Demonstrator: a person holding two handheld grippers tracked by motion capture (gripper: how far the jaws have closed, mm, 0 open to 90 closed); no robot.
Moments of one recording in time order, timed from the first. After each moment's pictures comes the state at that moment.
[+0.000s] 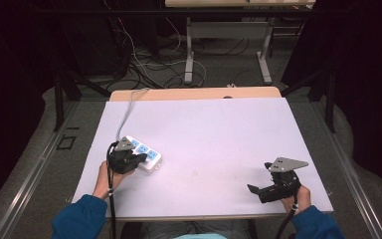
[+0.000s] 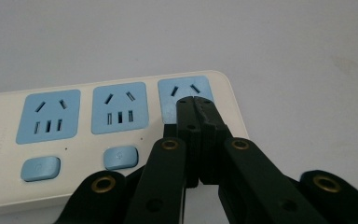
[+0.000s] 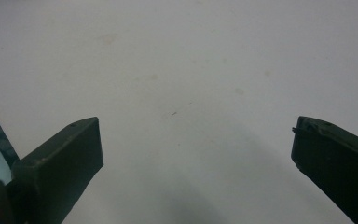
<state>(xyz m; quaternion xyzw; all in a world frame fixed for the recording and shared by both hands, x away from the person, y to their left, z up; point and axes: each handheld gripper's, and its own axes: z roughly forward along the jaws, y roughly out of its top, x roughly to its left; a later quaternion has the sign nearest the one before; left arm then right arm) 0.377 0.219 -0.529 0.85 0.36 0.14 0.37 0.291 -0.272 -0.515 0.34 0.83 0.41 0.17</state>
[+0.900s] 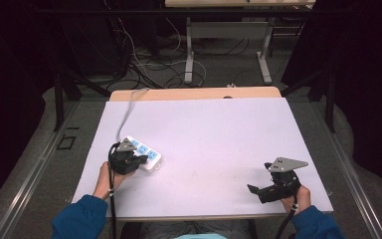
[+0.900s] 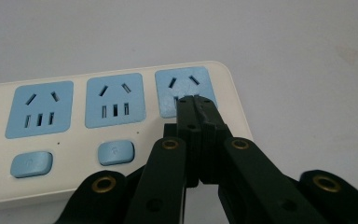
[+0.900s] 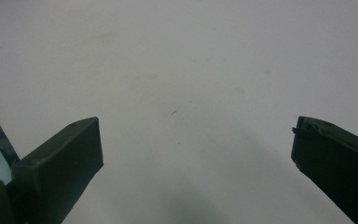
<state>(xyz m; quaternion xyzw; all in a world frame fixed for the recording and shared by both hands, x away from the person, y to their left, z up) 0.378 0.218 -0.533 0.85 0.36 0.13 0.36 0.291 -0.272 -0.515 0.34 0.83 0.40 0.17</state>
